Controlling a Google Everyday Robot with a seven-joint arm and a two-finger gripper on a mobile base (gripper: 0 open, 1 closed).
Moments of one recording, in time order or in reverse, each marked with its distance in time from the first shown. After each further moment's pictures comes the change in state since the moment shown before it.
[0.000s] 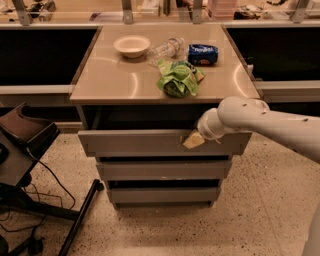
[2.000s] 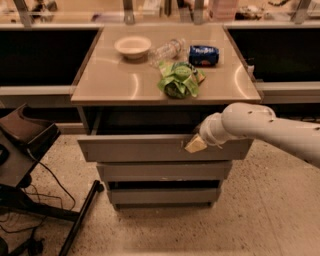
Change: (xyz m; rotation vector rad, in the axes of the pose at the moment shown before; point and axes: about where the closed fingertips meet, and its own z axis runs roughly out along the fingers) arm 0.004 0.011 -0.020 0.021 -0.011 -0.022
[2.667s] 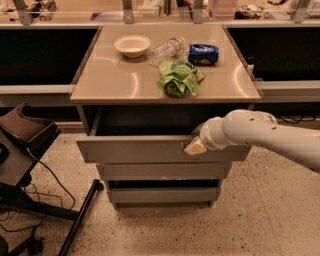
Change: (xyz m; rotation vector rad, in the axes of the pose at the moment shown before) arm 0.012 0.017 -0.002 0.010 -0.005 -0.007
